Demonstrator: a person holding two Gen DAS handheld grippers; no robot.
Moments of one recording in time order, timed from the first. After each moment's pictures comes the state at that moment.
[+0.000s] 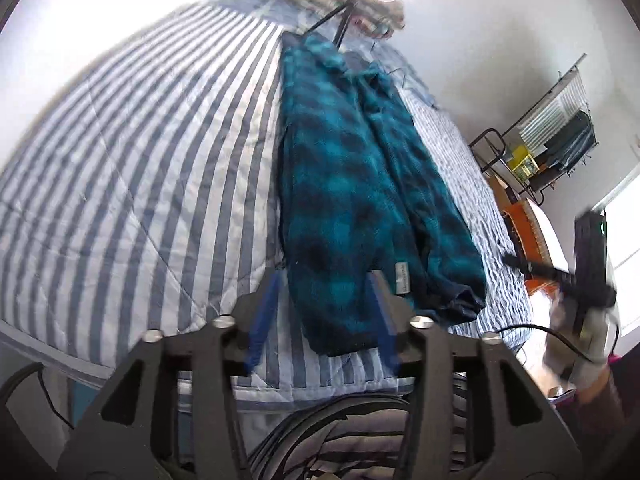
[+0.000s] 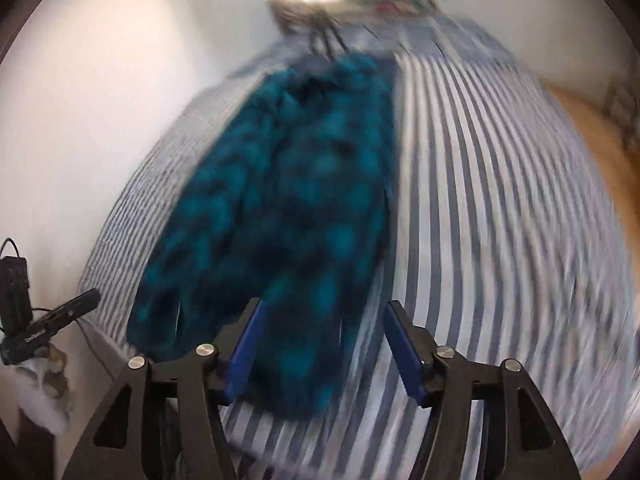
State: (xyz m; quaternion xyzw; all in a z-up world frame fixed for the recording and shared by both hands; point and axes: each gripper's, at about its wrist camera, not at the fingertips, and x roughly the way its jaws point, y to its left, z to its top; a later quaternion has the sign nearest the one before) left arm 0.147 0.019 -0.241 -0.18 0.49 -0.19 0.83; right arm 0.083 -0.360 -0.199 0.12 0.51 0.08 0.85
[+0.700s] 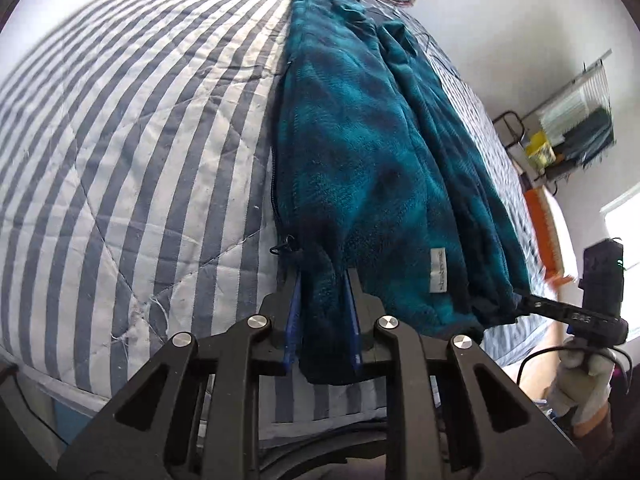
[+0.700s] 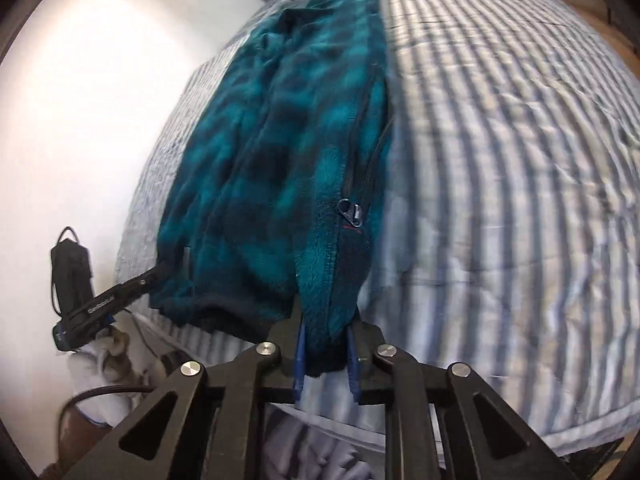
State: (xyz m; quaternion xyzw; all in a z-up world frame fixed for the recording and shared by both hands) left arm 0.168 -0.025 -0.293 -0.17 0.53 -0.18 0.81; right arm 0.070 -0.376 -0.261 0.20 0.57 0.11 0.79
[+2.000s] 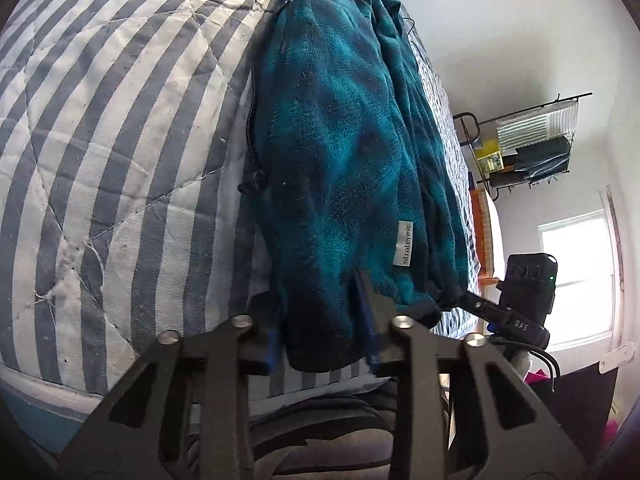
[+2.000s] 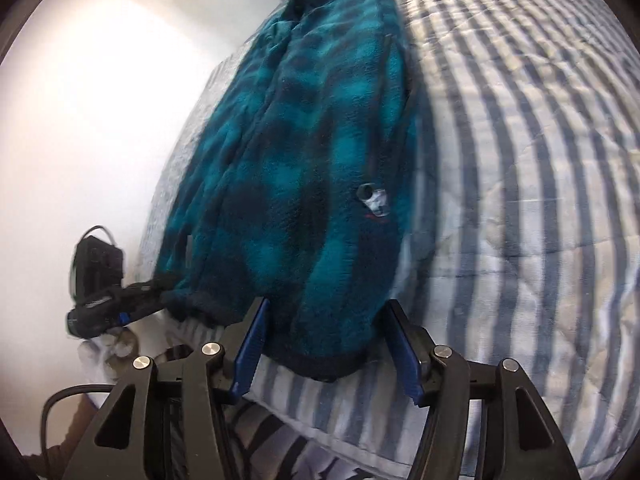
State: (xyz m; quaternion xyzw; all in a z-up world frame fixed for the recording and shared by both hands) left arm 0.162 -0.002 -0.316 -0.29 0.57 -0.26 0.72; right arm 0.085 -0.354 -0.283 0.25 0.54 0.19 0.78
